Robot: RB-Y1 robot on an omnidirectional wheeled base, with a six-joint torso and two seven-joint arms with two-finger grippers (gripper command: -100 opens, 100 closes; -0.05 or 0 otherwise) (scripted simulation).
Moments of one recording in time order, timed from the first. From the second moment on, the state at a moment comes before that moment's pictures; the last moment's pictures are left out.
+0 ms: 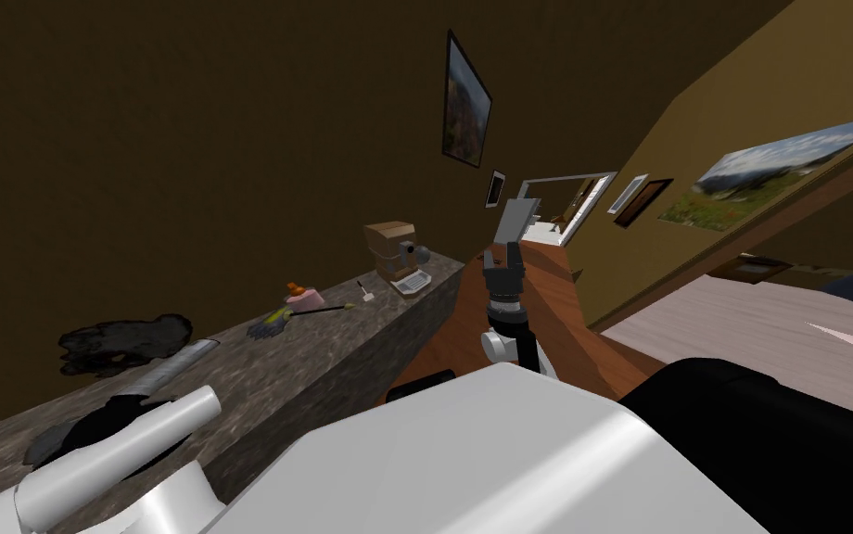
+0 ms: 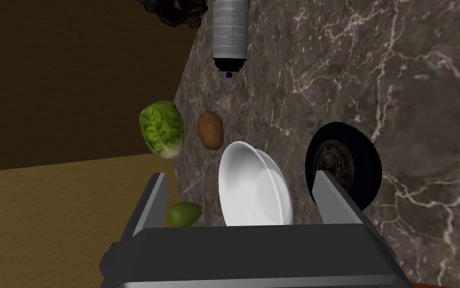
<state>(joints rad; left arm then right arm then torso) 0.04 0.11 0.83 -2.00 -0.37 0.99 0.60 0.45 0.01 0.01 -2.35 0.05 -0.61 0.06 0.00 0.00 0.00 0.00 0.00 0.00</state>
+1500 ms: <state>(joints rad) -0.05 0.10 0.94 -1.78 -0.43 1.04 0.69 0.45 0.01 0.01 -2.35 0.05 -0.61 0.06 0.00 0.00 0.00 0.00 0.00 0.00</state>
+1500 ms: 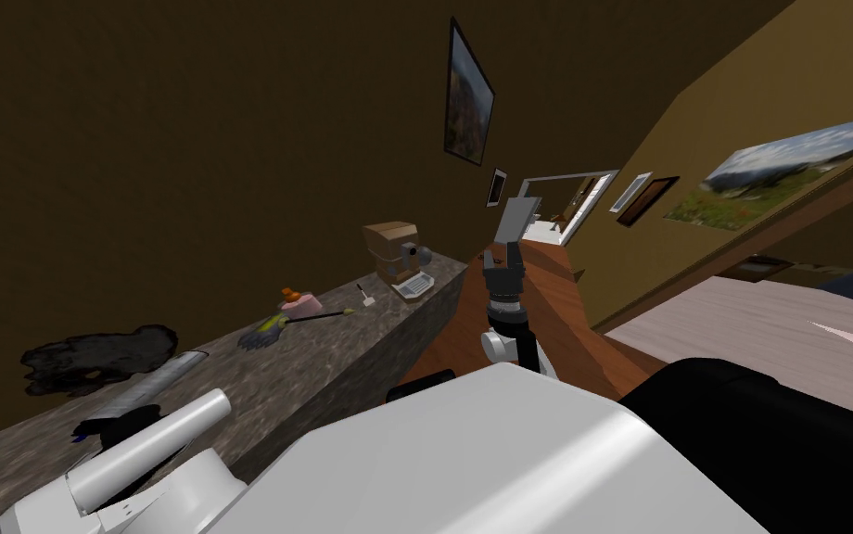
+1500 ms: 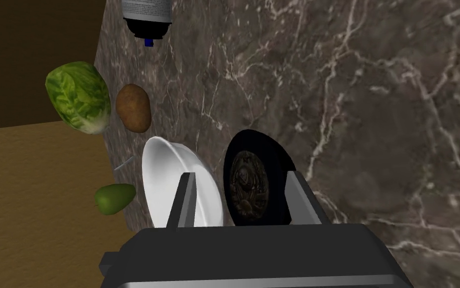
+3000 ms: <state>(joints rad) -0.07 0.12 0.80 -1.80 -0.41 0.96 0.60 0.45 0.01 0.01 -2.35 0.05 -0.61 0.06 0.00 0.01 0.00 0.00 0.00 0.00</state>
